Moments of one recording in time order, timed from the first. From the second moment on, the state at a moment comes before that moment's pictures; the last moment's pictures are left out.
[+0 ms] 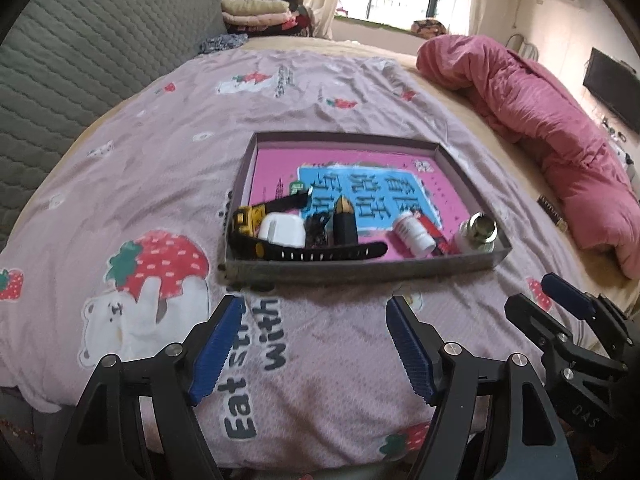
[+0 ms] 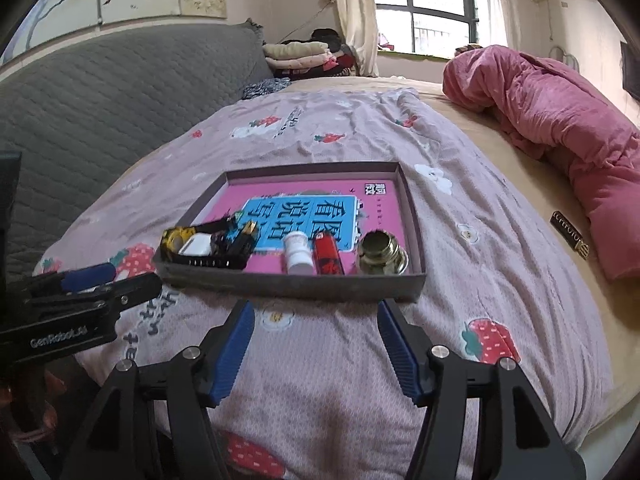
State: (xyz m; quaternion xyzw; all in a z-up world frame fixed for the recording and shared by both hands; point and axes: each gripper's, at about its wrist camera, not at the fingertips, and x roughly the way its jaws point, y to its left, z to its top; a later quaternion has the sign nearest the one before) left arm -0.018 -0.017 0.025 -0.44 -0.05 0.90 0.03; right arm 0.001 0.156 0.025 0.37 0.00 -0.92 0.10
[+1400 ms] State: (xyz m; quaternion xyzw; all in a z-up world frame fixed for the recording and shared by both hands) left arm -0.027 -0.015 -0.023 -0.46 -0.04 0.89 0.01; right arm -0.013 0.151 -0.019 0.39 0.04 -0.92 0.06
